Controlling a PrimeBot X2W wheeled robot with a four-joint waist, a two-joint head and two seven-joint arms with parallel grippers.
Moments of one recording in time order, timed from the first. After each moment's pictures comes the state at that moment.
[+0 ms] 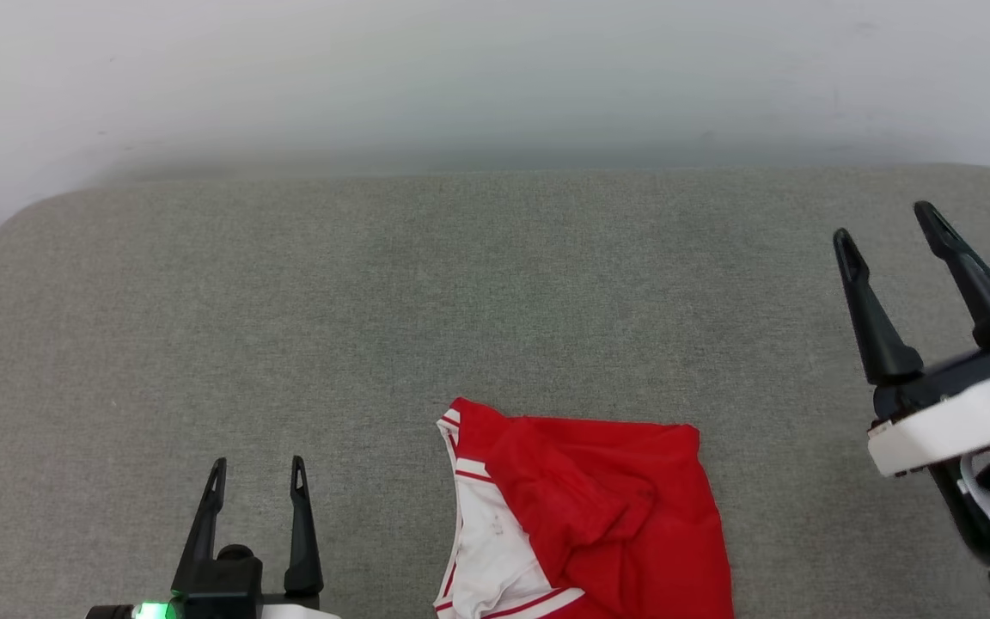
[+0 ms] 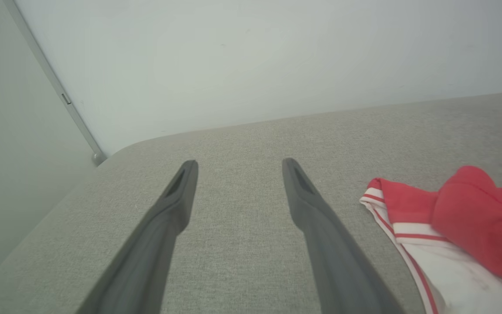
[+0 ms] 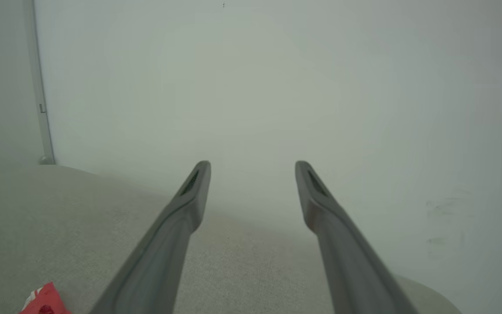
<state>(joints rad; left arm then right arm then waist) 0.14 0.13 -0.14 -0.02 -0.01 0.23 -0.26 -0.23 -0.31 0.10 -0.07 0.22 0.13 -0.12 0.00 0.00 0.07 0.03</state>
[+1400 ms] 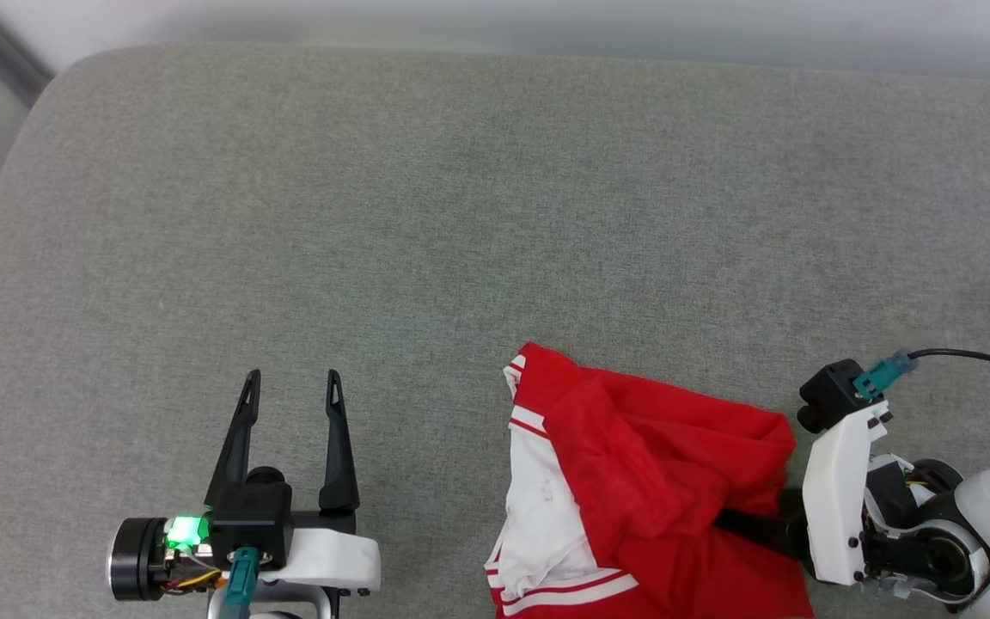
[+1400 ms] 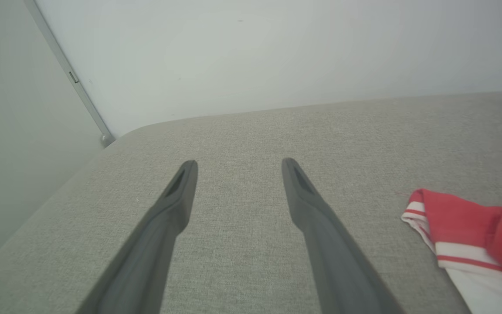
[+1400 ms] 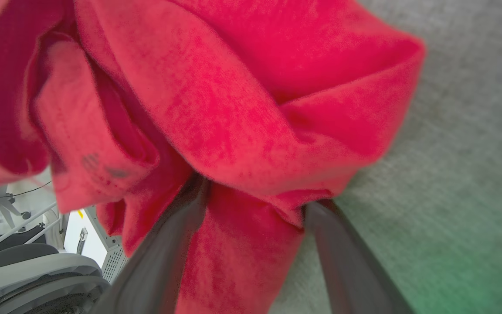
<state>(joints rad) -0.03 0.09 -0.18 -0.01 -0.01 0.22 -0.26 -0.38 -0.53 0.60 0.26 1.03 0.14 0.75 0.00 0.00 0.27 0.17</state>
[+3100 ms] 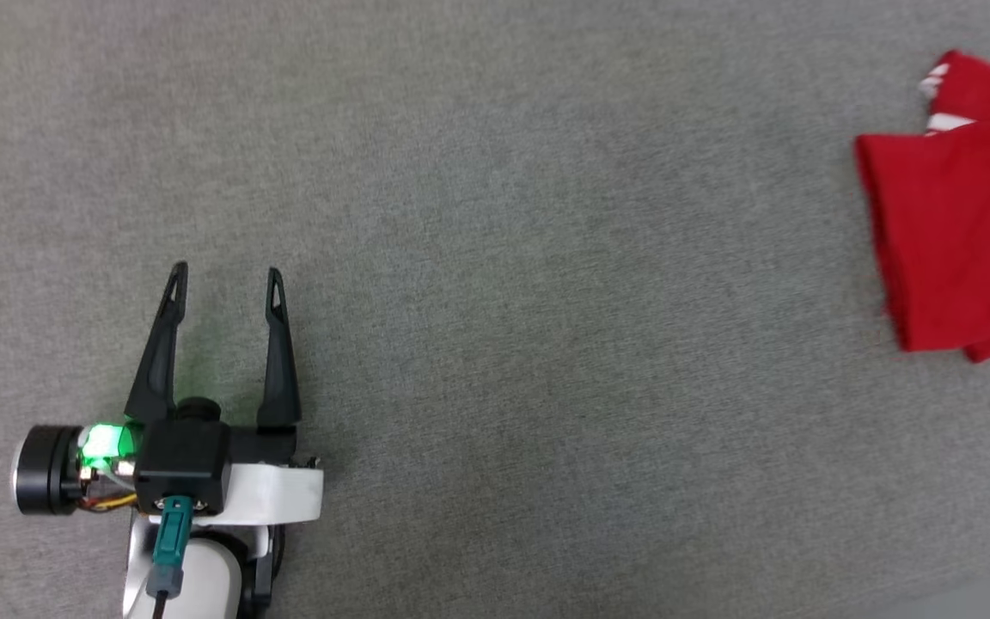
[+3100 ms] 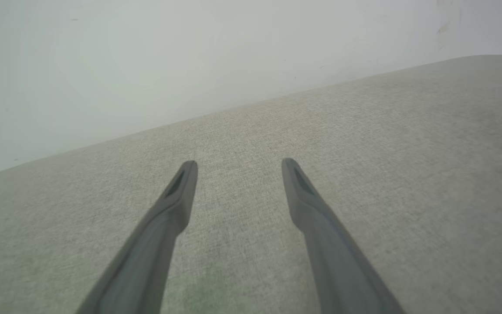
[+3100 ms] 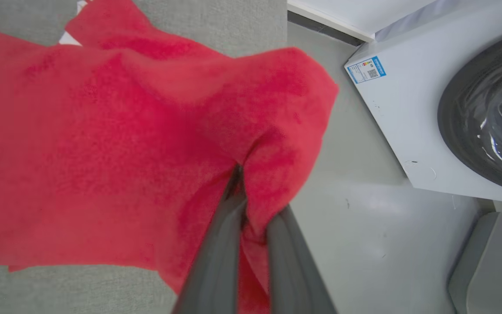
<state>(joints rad) -0.14 0.20 -0.15 -0.12 0.02 0.20 -0.26 -0.77 -1.03 0.49 0.40 0.72 0.13 0.49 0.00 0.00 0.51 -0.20</state>
